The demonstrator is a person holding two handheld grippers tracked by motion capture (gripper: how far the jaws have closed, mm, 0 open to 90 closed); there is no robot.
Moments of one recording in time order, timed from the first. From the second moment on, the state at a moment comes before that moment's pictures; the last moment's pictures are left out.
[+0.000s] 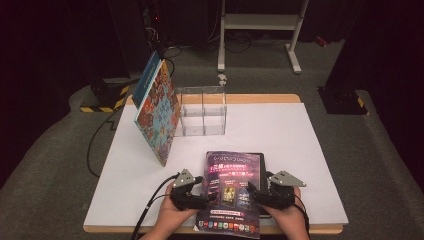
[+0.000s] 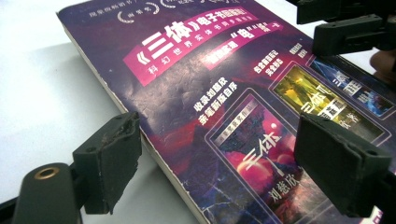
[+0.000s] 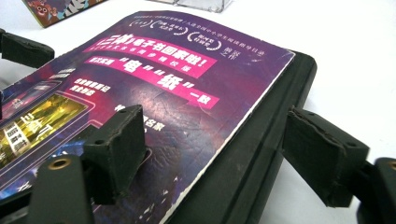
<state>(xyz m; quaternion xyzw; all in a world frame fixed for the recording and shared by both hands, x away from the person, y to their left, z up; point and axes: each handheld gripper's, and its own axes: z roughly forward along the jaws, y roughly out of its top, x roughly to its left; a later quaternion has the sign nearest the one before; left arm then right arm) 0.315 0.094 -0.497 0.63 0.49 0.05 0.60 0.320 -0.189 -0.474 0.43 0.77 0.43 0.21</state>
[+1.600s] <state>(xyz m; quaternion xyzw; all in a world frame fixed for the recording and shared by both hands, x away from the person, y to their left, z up) 0.314 0.070 -0.490 0.64 0.46 0.06 0.61 0.311 -0.207 -0.482 0.48 0.74 0.45 0.16</state>
